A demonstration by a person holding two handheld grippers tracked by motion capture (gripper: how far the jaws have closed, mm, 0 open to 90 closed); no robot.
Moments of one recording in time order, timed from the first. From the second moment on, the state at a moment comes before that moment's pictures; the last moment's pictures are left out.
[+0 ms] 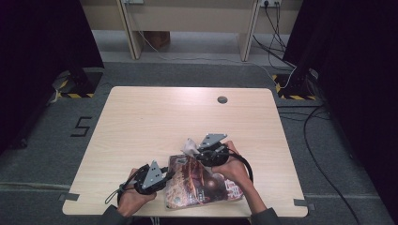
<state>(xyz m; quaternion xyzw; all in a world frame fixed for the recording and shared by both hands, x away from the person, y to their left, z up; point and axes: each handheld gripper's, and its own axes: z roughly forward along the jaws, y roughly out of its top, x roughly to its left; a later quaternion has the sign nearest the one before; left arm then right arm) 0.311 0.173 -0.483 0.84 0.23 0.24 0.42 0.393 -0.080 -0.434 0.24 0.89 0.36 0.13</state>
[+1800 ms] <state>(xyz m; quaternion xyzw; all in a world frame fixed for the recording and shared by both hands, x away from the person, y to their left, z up) 0.310 0.173 -0.481 0.84 0.22 0.25 0.42 0.446 -0.192 -0.486 0.39 0.87 0.29 0.12</state>
